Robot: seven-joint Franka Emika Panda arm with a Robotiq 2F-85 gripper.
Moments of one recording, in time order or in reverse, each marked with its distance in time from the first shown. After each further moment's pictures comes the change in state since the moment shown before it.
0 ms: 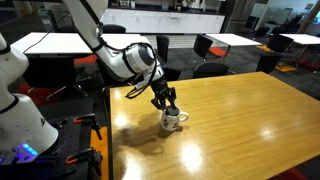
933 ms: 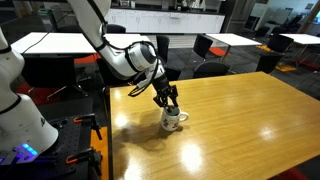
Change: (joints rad) arm 0.141 0.020 -0.118 0.034 0.007 0.000 0.000
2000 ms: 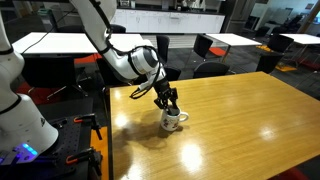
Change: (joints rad) arm 0.004 0.054 -0.003 0.031 0.019 0.014 -0.002
